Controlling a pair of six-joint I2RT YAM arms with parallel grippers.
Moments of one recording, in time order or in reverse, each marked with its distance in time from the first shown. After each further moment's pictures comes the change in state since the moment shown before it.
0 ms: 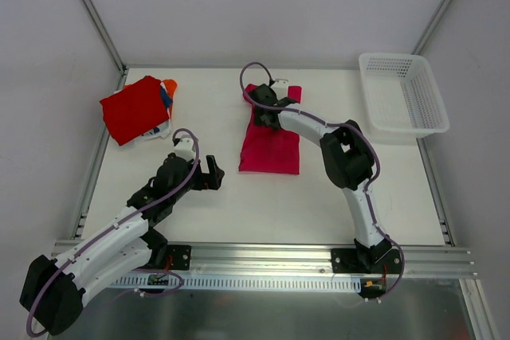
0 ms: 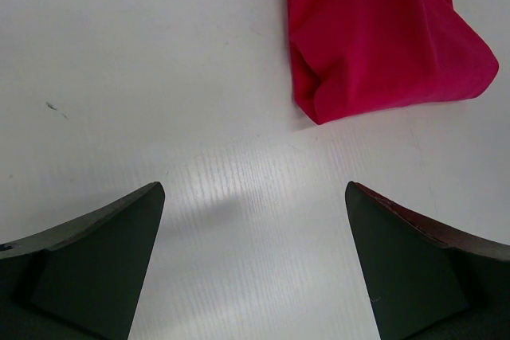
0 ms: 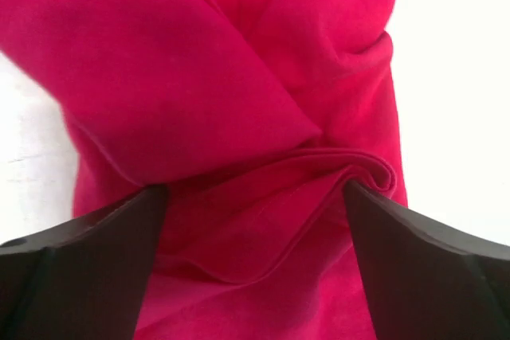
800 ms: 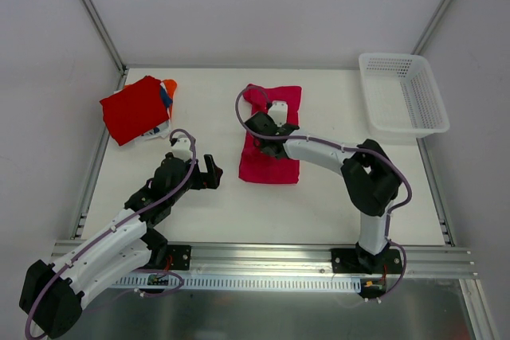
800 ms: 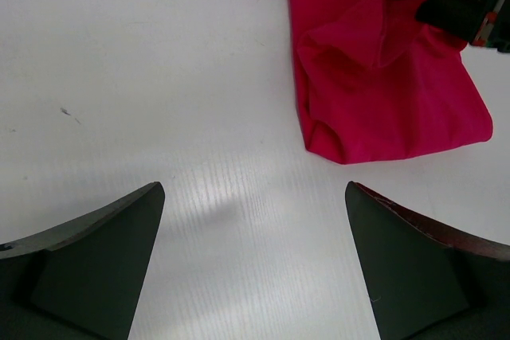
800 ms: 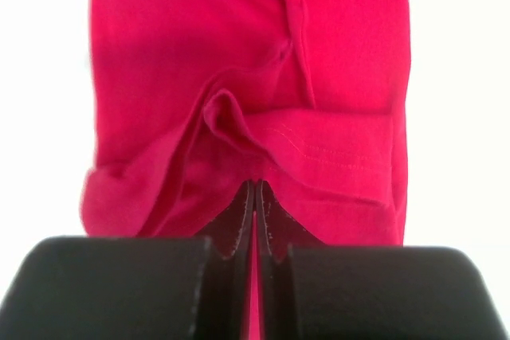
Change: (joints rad) left arm 0.000 -0.032 0.001 -0.011 -0.025 0.001; right arm 0.184 -0.335 -0.433 0.045 0.034 0.133
